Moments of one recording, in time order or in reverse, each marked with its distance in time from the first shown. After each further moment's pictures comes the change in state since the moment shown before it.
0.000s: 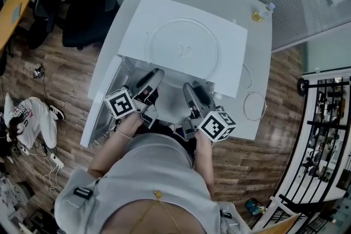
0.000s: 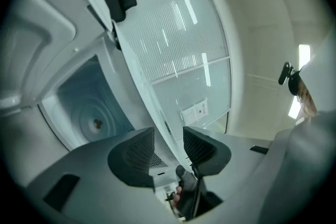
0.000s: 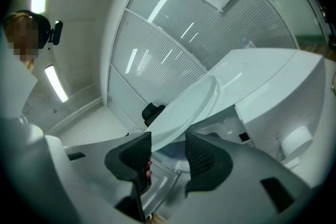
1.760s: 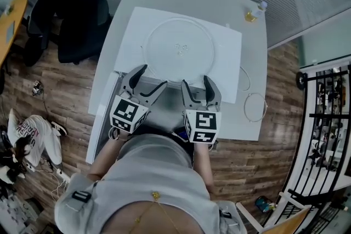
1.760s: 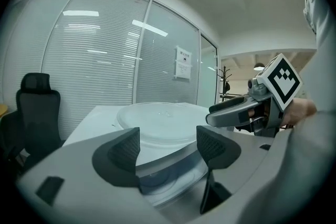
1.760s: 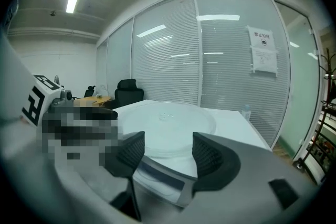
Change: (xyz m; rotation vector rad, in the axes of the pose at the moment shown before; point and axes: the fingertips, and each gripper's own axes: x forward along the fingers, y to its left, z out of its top) left arm 0.028 -0.004 0.017 1.099 0.311 0.192; right arm 0.031 -0.006 0.039 -0.697 0.065 -0.421
